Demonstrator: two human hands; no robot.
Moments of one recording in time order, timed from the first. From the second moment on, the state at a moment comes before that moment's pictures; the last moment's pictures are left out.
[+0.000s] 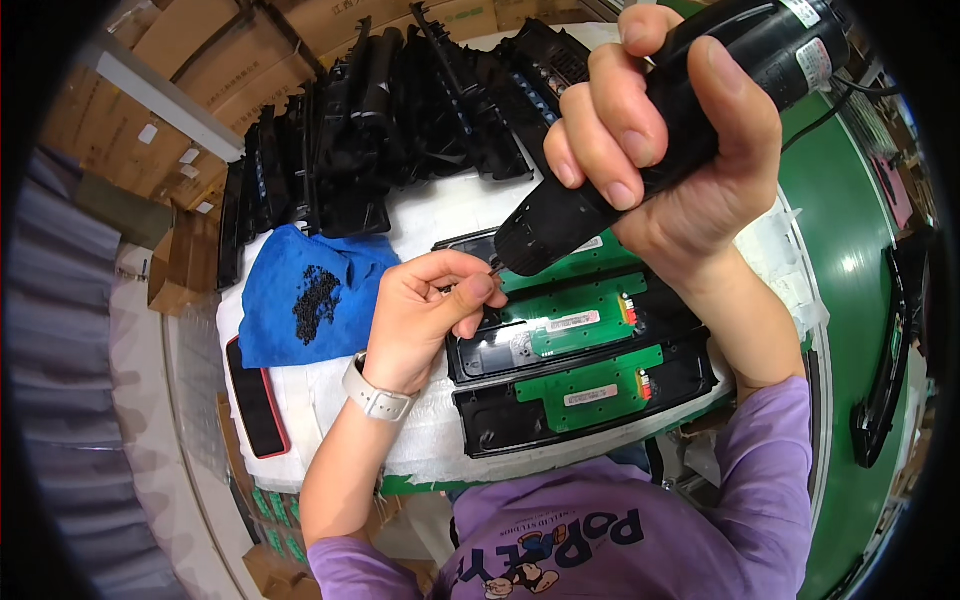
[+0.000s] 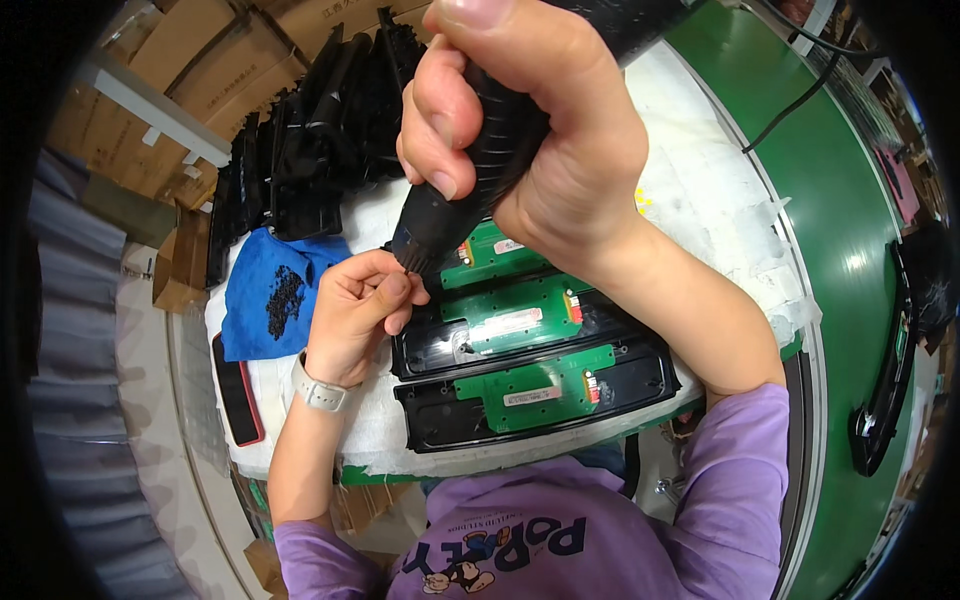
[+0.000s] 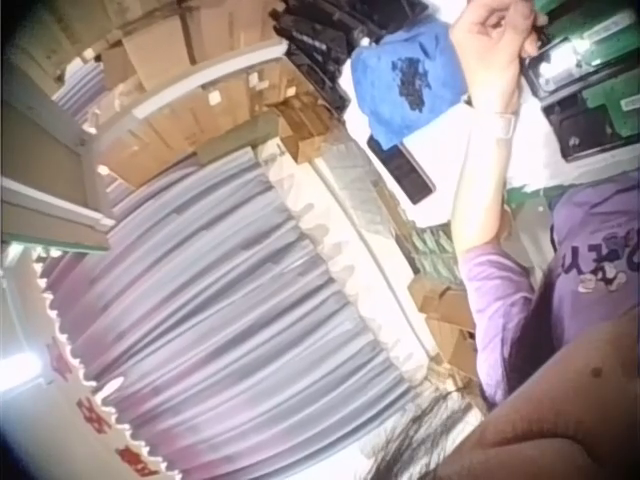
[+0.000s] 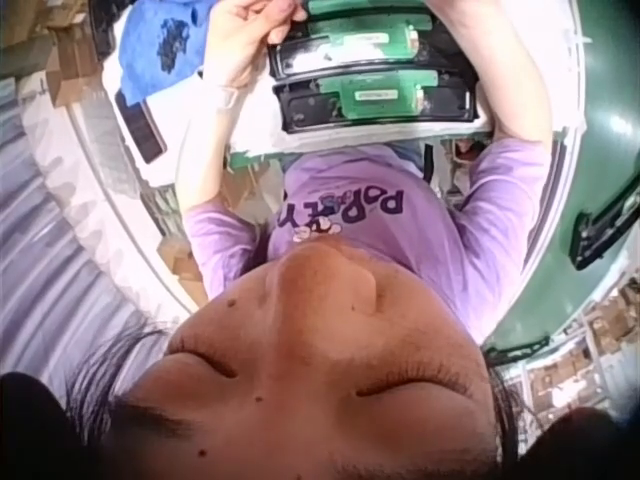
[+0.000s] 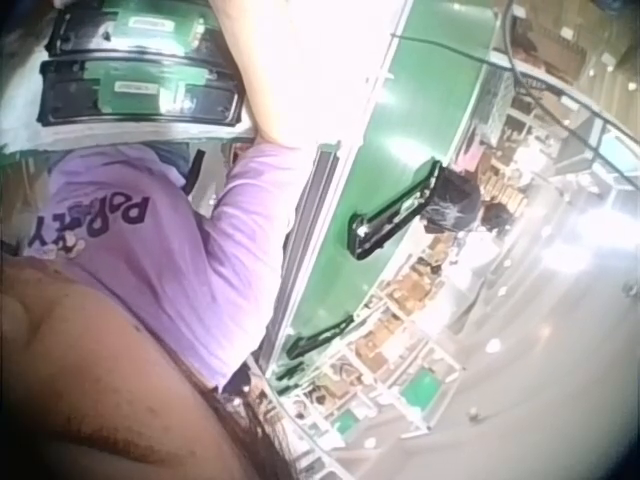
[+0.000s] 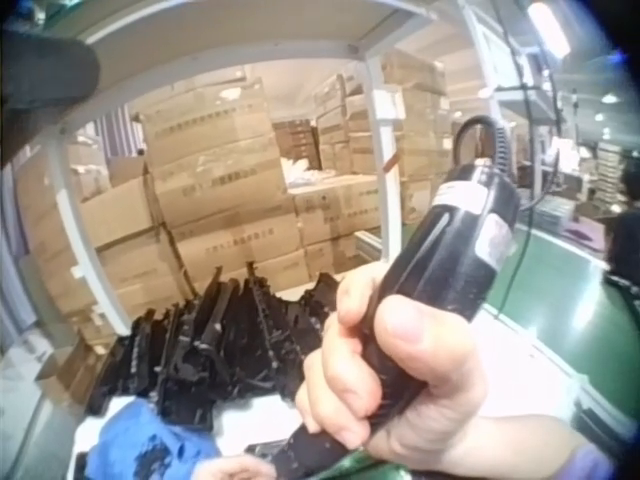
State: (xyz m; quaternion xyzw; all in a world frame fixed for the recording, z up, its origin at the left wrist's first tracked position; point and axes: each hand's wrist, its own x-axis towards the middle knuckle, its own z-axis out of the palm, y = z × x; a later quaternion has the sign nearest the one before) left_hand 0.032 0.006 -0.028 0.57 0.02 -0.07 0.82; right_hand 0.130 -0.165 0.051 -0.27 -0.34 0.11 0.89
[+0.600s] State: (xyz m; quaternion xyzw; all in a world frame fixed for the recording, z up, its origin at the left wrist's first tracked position) left_hand 0.042 0.009 -0.032 0.58 0.09 0.06 0.81; right_hand 0.119 -0.144 0.021 -0.49 -0.45 0.09 0.74
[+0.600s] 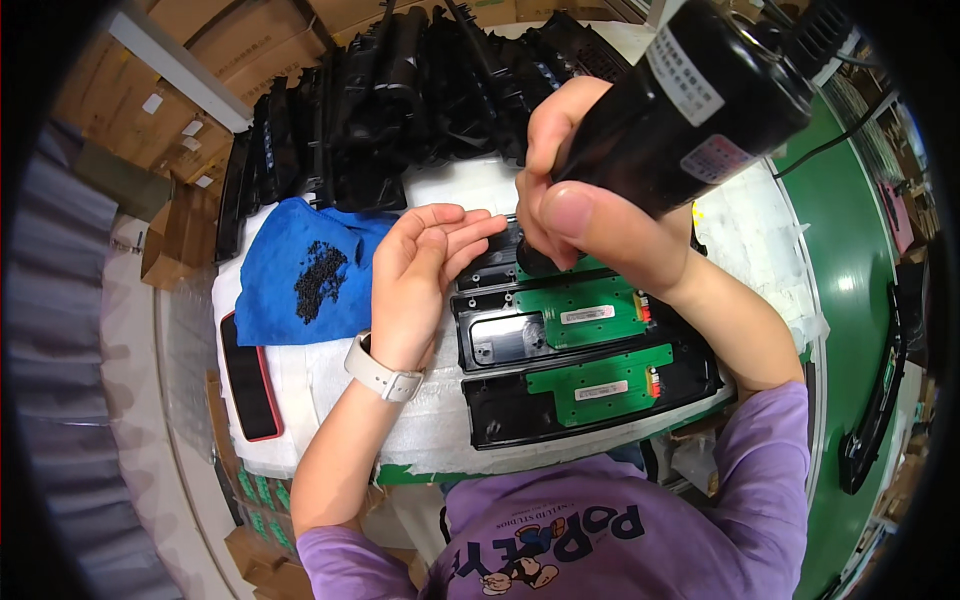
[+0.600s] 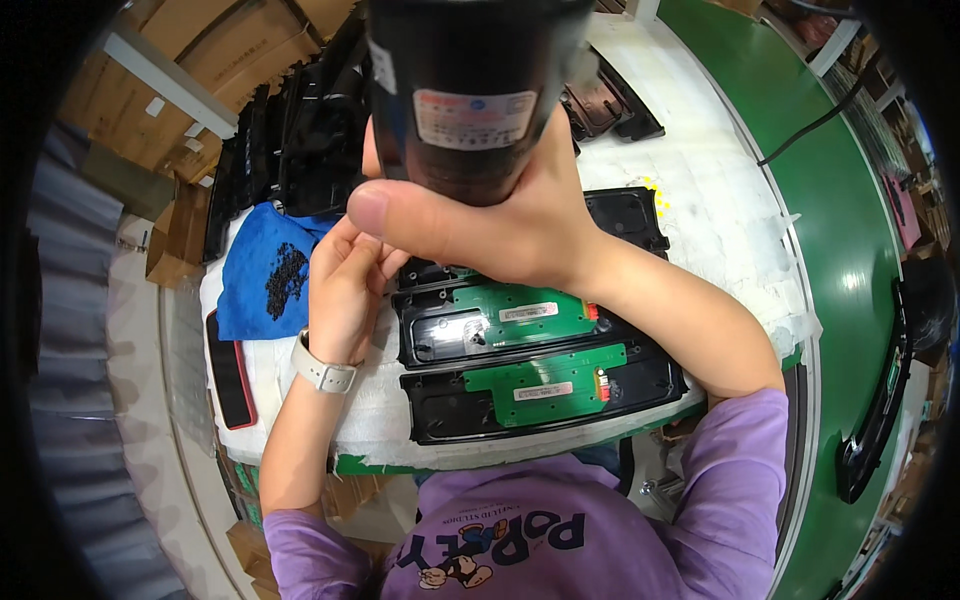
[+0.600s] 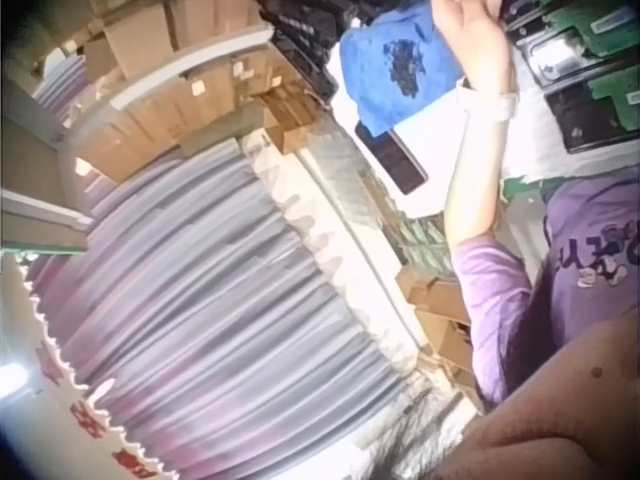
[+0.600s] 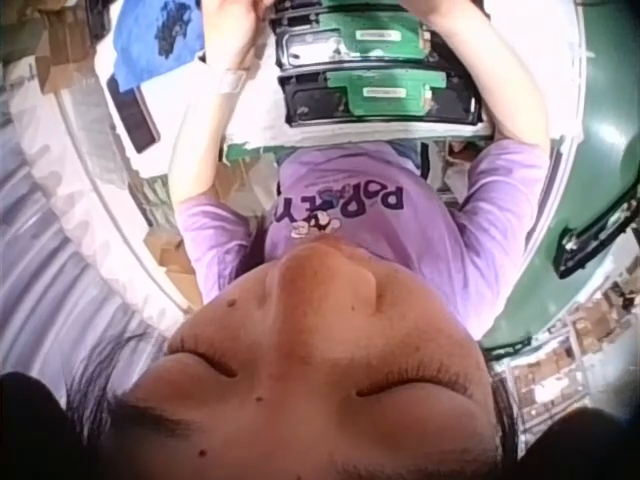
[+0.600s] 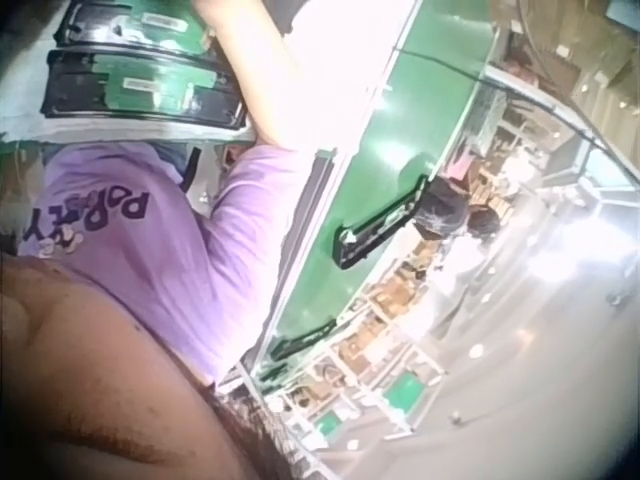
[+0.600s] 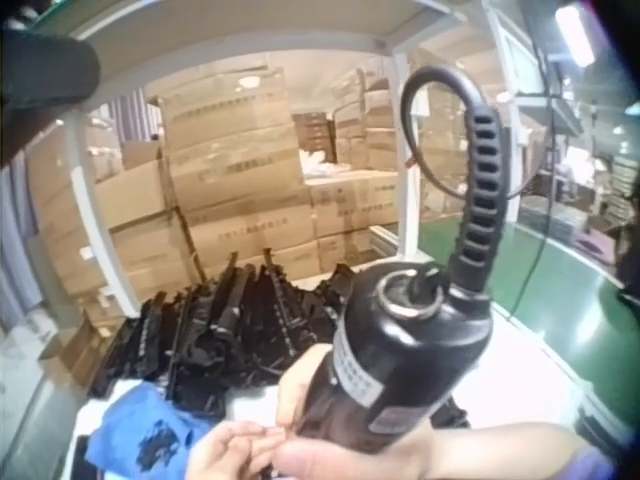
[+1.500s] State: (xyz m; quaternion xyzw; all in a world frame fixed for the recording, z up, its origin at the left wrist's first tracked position) left_hand 0.047 0.014 -0.051 0.66 0.08 0.03 0.75; right_hand 0.107 -0.123 0.023 -0.51 -0.53 -0.04 0.67
